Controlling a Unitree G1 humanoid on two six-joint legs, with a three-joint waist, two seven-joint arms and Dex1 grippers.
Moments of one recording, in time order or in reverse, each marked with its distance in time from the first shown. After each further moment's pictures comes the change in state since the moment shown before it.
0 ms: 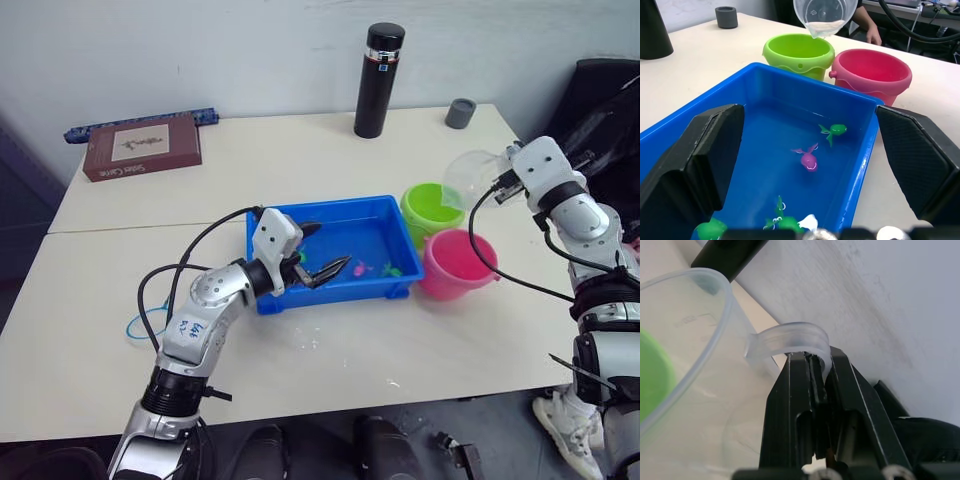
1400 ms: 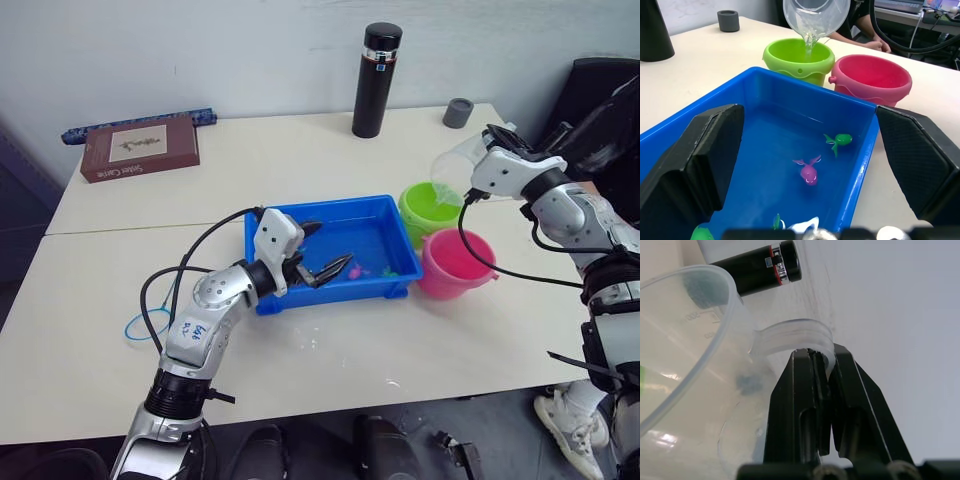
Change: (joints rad) left arm 0.009 -0.021 -0.002 -0.012 0.000 0.000 0.025; right arm -0.124 -0.046 0.237 0.086 -0.327 -0.208 -0.327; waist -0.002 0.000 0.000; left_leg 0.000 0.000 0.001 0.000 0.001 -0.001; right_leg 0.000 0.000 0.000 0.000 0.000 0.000
